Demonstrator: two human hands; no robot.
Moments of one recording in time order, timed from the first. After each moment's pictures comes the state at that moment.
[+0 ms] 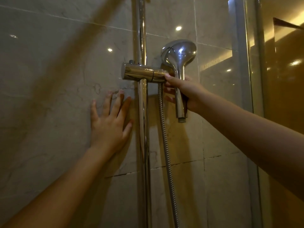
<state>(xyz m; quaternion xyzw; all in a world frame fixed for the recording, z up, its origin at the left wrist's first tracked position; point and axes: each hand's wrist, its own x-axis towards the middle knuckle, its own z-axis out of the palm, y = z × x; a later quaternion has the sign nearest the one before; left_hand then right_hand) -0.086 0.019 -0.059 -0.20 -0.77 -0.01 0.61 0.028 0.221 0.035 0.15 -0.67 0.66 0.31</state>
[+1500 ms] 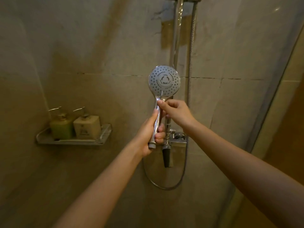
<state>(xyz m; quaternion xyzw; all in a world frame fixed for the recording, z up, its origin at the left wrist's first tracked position) 0.194 0.002 -0.271 -0.16 -0.49 -0.84 -0.16 0.174 0.123 -0.228 0.17 -0.79 0.57 0.16</state>
